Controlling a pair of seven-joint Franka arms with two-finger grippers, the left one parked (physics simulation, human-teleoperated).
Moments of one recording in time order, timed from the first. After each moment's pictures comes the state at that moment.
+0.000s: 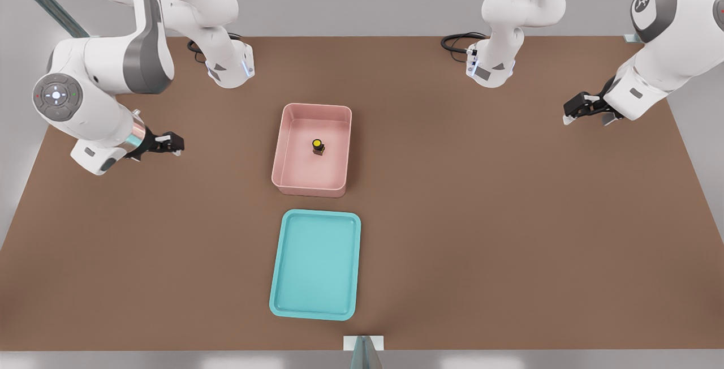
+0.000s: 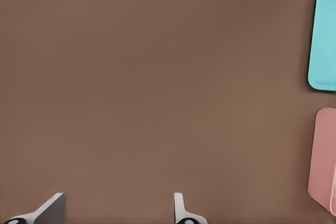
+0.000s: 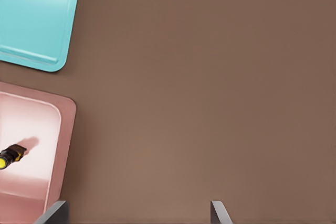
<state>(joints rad) 0.16 0.15 -0.04 -1.48 -0.06 1.45 -0.07</state>
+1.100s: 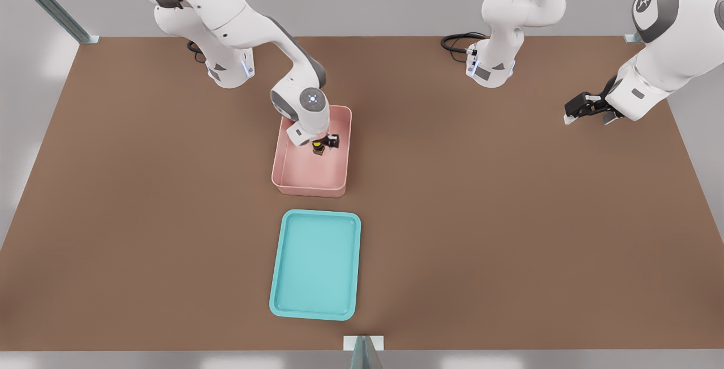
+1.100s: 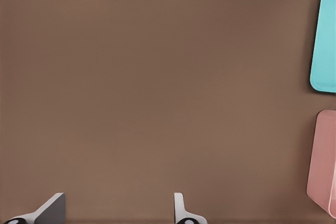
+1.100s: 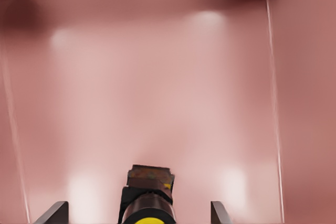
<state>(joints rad) 0.46 0.36 0.34 -2.25 -0.19 2.49 1.14</state>
